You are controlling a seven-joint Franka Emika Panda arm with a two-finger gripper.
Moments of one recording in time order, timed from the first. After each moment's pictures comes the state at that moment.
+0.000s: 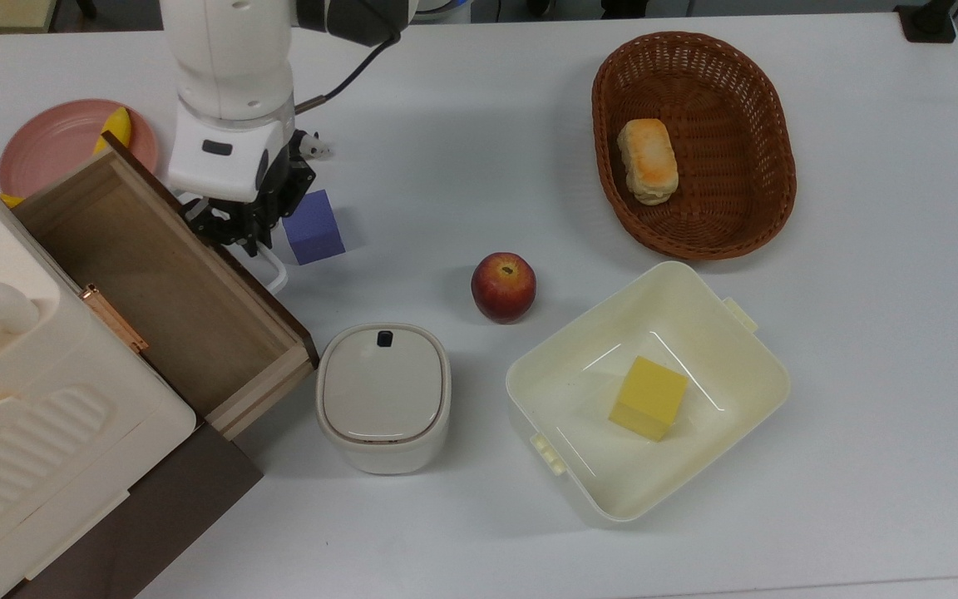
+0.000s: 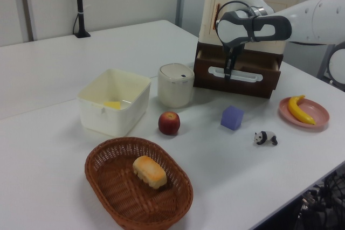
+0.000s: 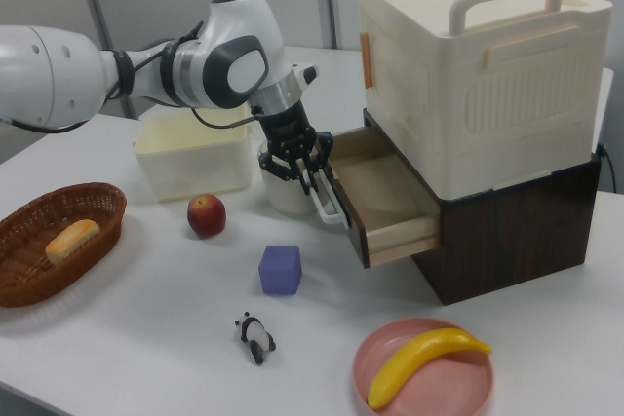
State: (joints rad) arm -0.05 0.33 -0.10 -1.61 -0.14 2.08 -0.77
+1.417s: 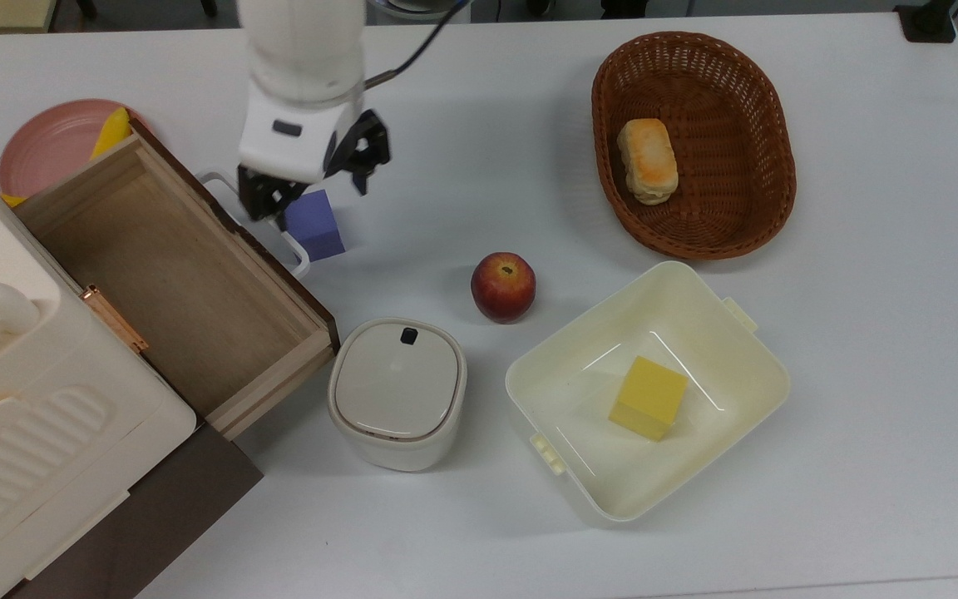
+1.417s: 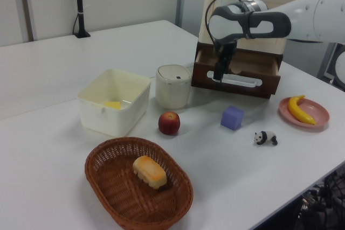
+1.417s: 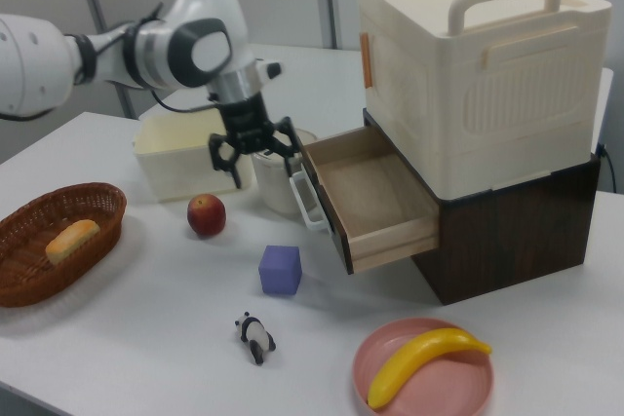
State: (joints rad) arm 0.02 0.28 -0.07 -1.61 -0.13 1.92 -0.58
